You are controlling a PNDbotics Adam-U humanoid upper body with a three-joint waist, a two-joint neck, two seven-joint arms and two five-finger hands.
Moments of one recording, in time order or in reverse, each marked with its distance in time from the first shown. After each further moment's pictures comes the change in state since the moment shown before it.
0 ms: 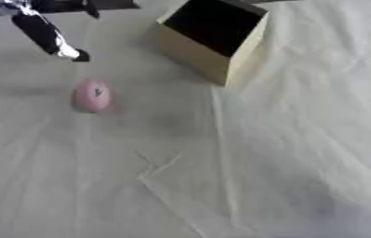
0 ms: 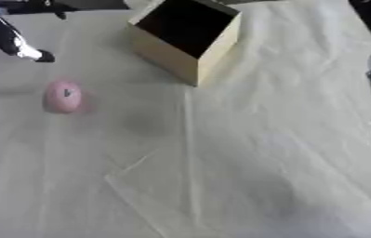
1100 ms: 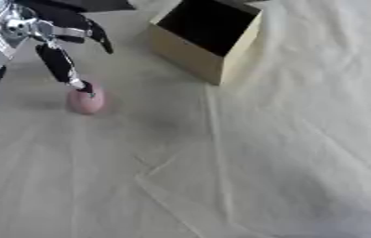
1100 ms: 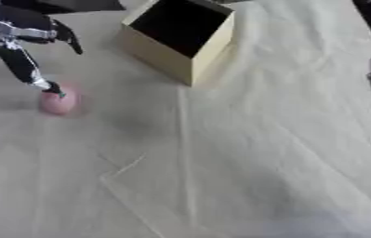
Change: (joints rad) left arm 0.039 -0.065 -0.057 0.053 -0.109 -0.033 0.019; right arm 0.002 0.009 0.000 0.000 -0.012 0.002 0.002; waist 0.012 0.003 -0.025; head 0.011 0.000
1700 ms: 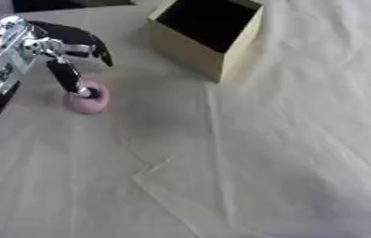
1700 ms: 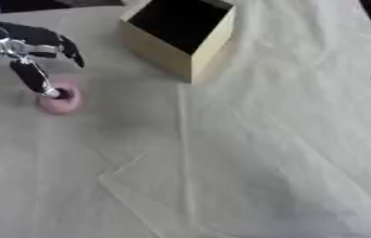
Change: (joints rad) left arm 0.026 -0.044 0.019 0.088 -0.004 -0.023 0.035; right arm 0.000 0.001 0.000 0.000 -0.005 0.002 0.001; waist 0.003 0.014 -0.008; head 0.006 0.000
